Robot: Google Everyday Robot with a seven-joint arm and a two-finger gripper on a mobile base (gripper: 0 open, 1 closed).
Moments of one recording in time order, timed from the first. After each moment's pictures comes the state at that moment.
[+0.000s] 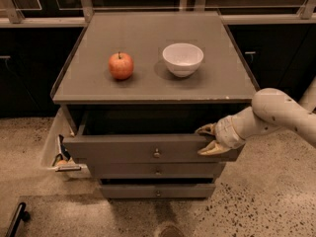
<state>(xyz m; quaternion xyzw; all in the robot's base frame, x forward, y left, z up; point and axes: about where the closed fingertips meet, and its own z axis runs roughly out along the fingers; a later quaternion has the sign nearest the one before) 0.545 -0.173 0.632 -0.72 0.61 0.14 0.29</state>
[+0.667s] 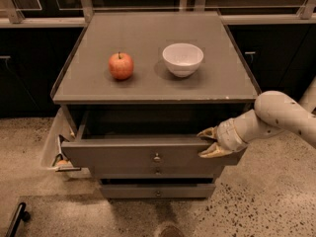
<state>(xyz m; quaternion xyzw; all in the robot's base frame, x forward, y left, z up) 0.533 -0.175 0.634 -0.72 0.61 0.15 0.29</state>
